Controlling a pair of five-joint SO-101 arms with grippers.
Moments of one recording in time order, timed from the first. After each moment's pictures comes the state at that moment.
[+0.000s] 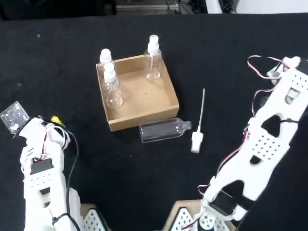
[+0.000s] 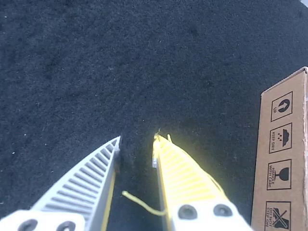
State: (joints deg) left arm -25.0 -57.9 85.2 16.1 17.9; right arm 34.8 56.9 -67.5 83.2 -27.7
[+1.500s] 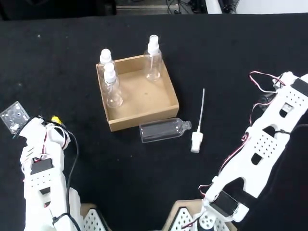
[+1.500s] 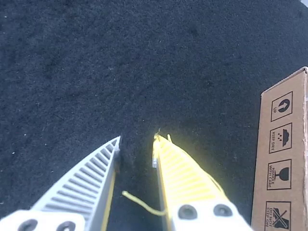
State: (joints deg) left arm -25.0 -57.9 85.2 16.1 17.9; right arm 38.9 78.3 -83.3 69.2 -28.8
